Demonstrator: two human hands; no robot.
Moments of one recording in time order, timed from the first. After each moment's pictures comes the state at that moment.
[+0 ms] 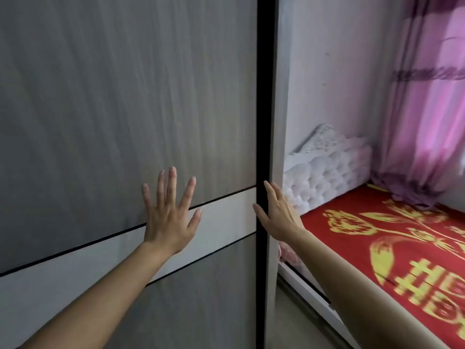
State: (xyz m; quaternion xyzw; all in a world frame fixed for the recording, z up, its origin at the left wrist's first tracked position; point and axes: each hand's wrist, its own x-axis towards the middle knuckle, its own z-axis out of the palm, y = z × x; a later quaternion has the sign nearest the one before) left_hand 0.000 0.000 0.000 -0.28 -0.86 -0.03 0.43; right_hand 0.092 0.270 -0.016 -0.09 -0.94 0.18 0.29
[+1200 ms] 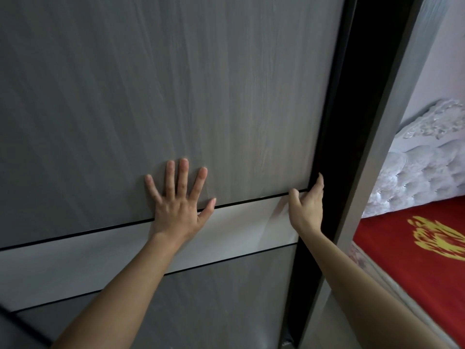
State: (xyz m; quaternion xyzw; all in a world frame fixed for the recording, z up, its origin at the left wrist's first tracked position) left_hand -0.091 -0.057 -0.050 -0.15 -0.84 0.06 0.52; right_hand -0.051 0.230 -0.065 -0.17 -0.79 0.49 0.33
